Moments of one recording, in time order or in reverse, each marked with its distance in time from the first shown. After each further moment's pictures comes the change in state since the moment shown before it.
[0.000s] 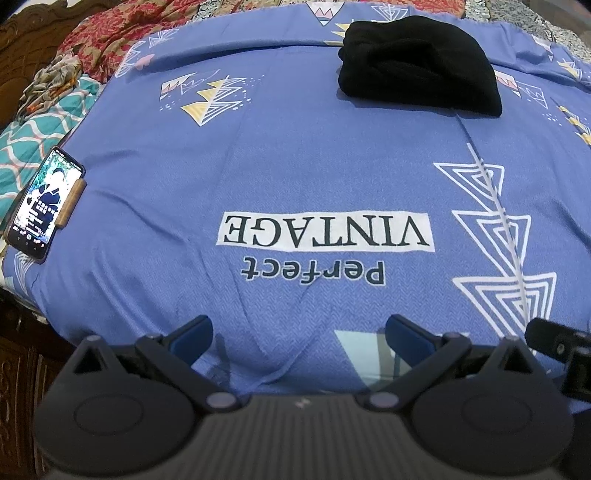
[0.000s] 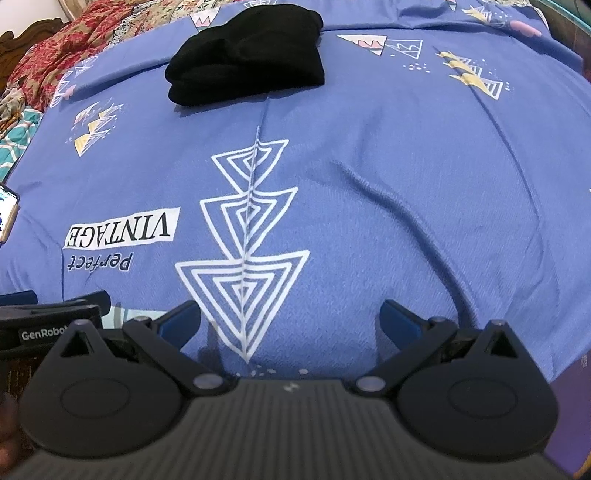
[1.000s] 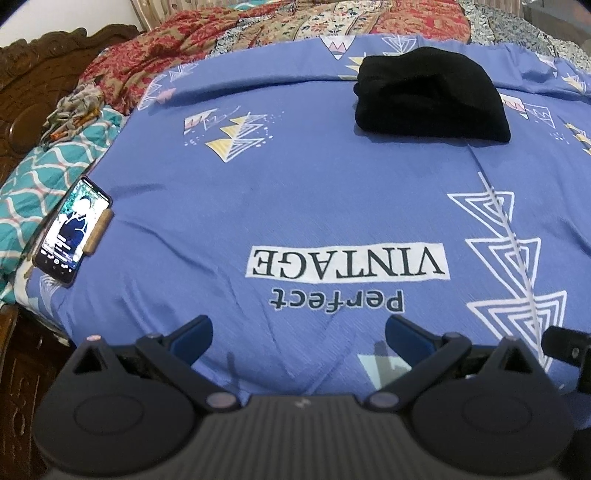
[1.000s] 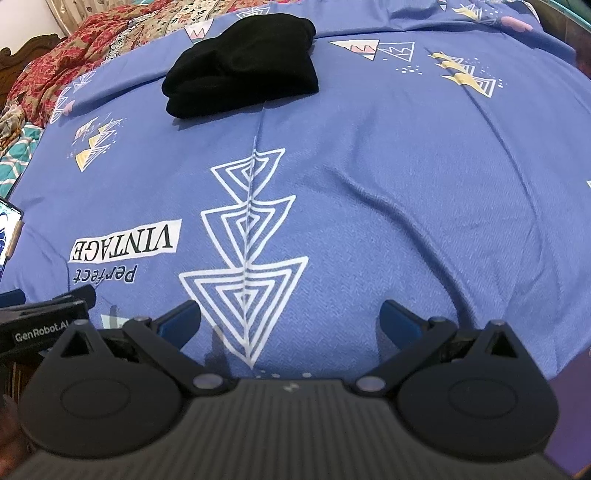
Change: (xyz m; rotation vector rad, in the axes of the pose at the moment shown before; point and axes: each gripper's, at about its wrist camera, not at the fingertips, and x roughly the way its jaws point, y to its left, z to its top) left arm -0.016 0.005 0.000 0.012 -0.118 0.076; right arm -0.005 -0.006 0.000 0.033 -0.026 0.018
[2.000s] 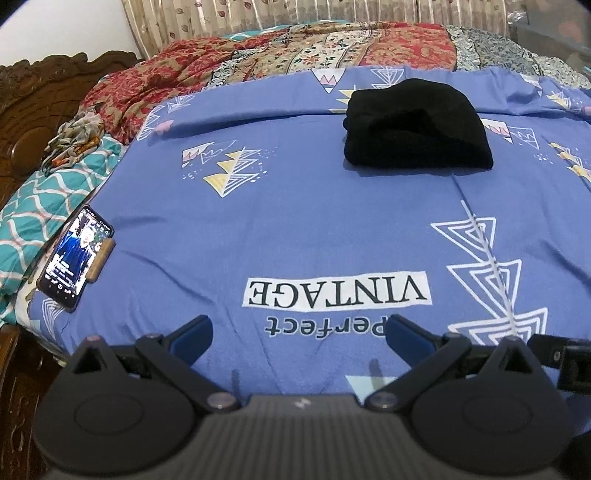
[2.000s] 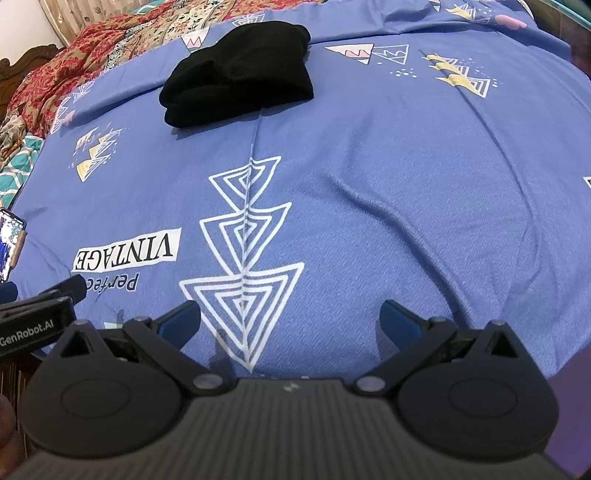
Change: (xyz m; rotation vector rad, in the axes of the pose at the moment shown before) left arm -0.018 -0.004 0.003 0.018 -0.099 -0.017; right arm -0.004 -0.004 0.000 0.023 -0.018 0.010
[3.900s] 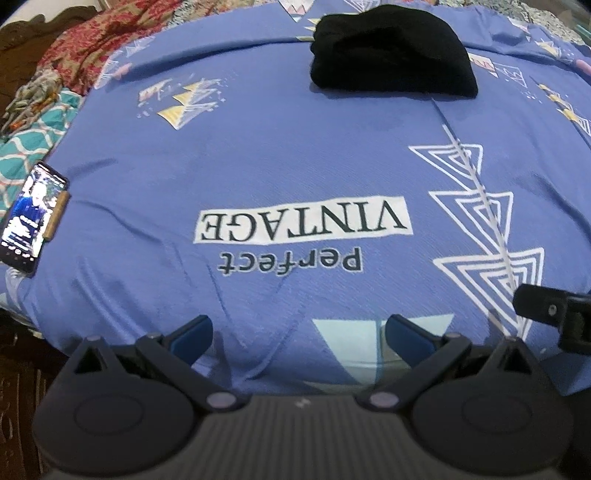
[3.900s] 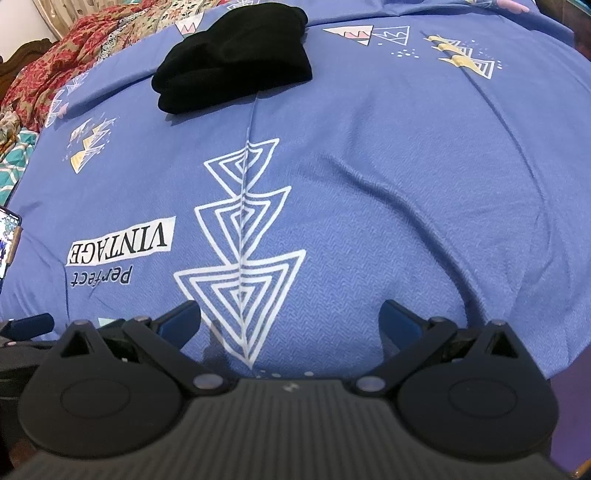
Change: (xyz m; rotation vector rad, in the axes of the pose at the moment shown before) left arm 0.032 -0.011 -0.013 0.035 0.212 -0.085; right arm 0.012 0.000 -0.001 0.018 0.046 0.004
